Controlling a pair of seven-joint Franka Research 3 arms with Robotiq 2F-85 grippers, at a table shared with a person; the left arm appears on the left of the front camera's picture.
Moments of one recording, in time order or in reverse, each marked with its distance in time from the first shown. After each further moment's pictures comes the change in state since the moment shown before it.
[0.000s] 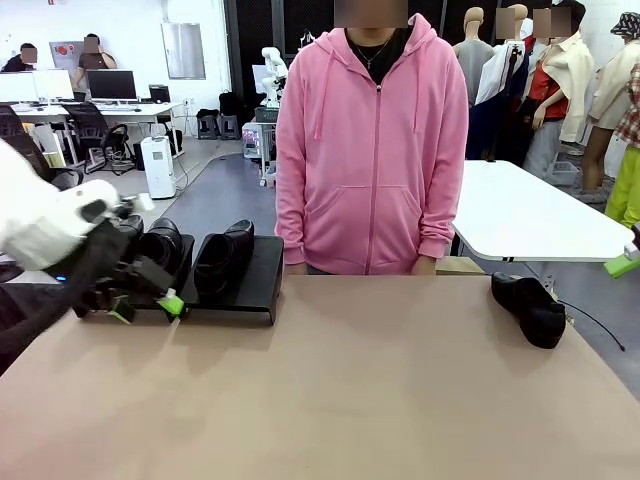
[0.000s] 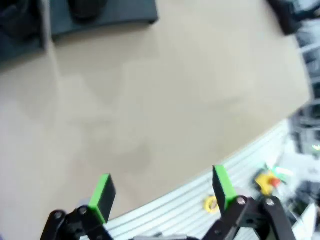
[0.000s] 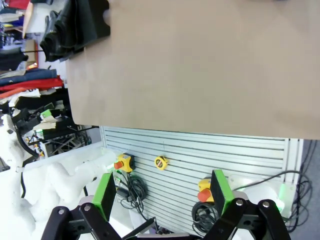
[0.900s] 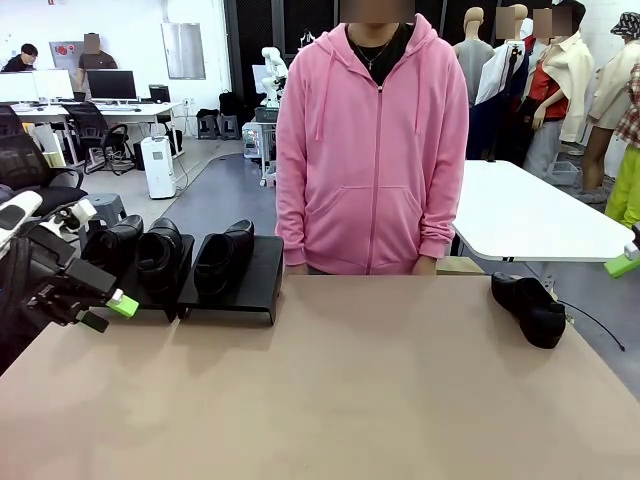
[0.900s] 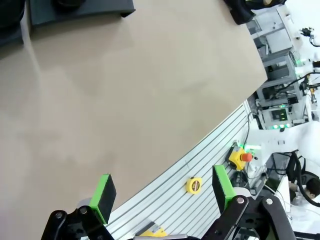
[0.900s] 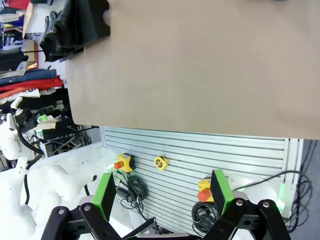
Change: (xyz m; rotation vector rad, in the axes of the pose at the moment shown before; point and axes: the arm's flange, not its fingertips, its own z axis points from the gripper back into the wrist) left arm -0.017 0.062 0.017 -0.209 0.025 0.007; right arm 0.000 0.000 0.000 0.000 0.000 0.000
